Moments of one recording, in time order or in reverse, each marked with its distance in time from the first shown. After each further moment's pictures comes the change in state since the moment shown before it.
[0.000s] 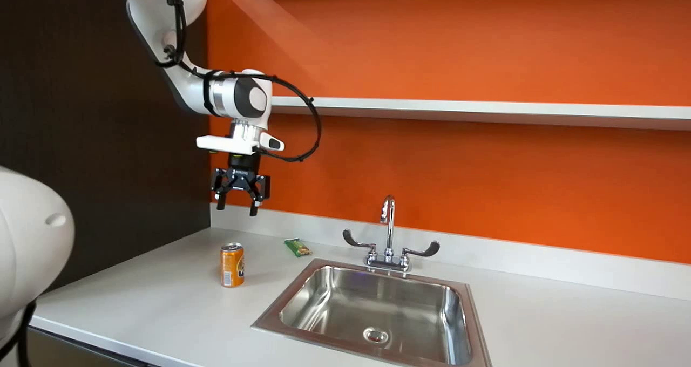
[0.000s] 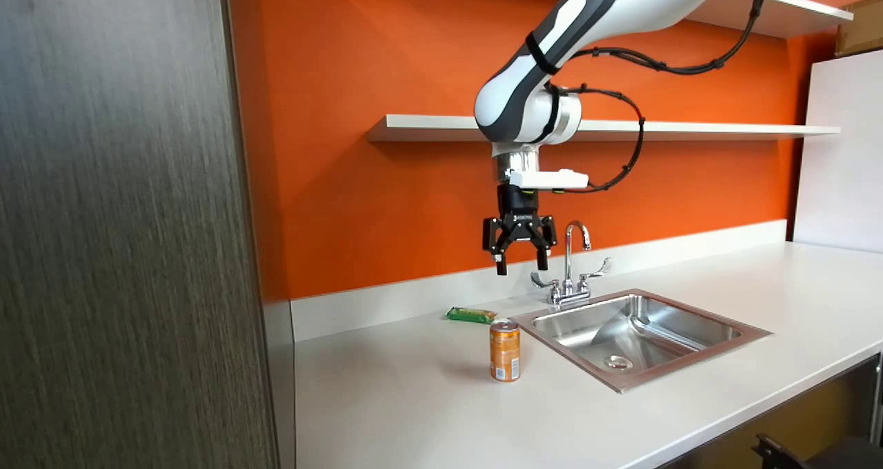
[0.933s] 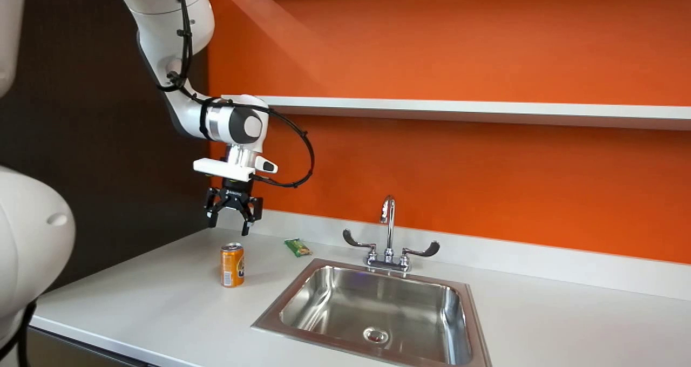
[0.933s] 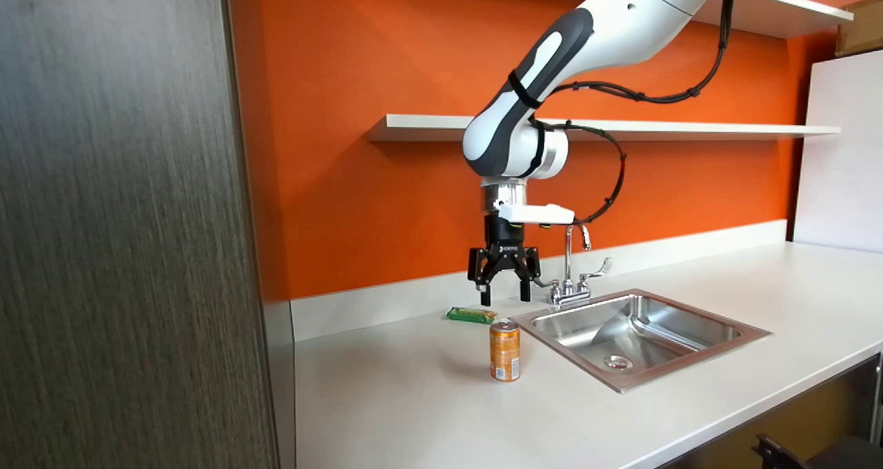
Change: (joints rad) arm 0.007 0.112 0.030 -0.011 0.061 0.127 -0.074
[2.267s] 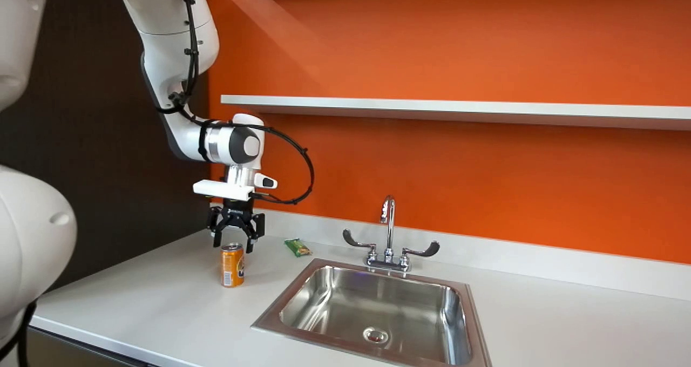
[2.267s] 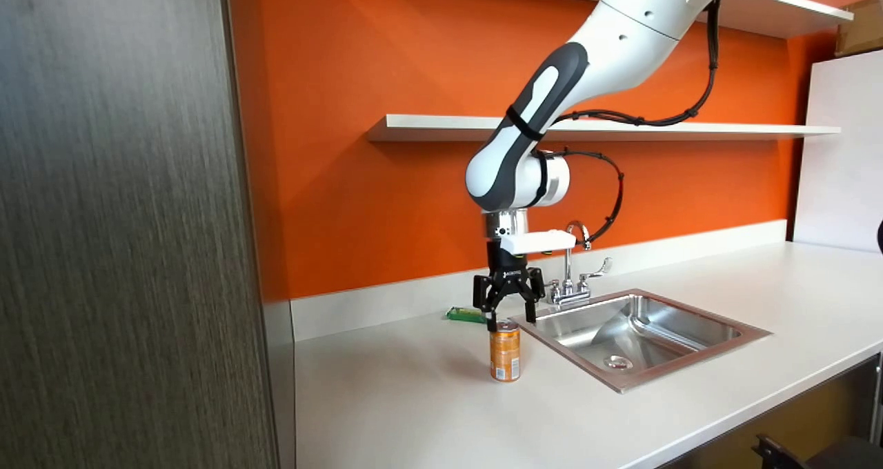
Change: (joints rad) arm 0.014 0.071 -0.010 -0.042 -0.086 0.127 0.065
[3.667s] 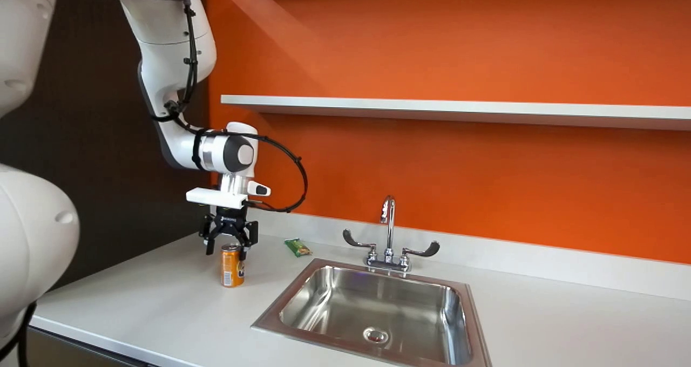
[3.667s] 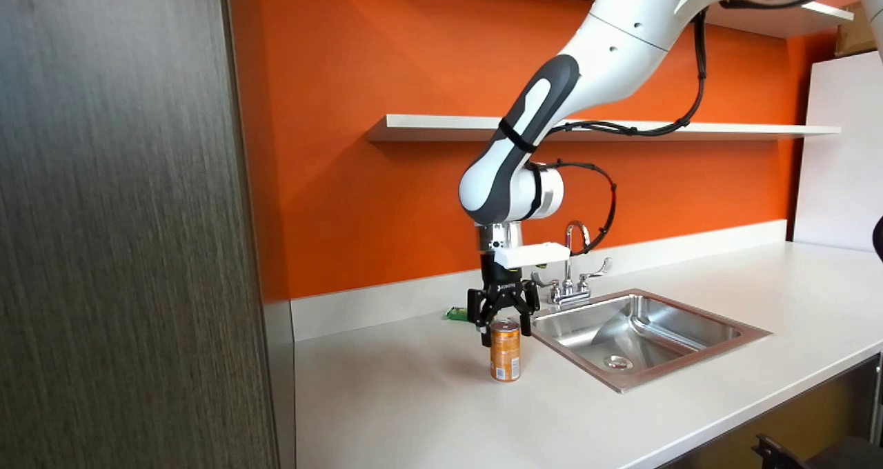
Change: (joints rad) arm 0.027 0.041 0.005 -0.005 0.000 0.031 0.012
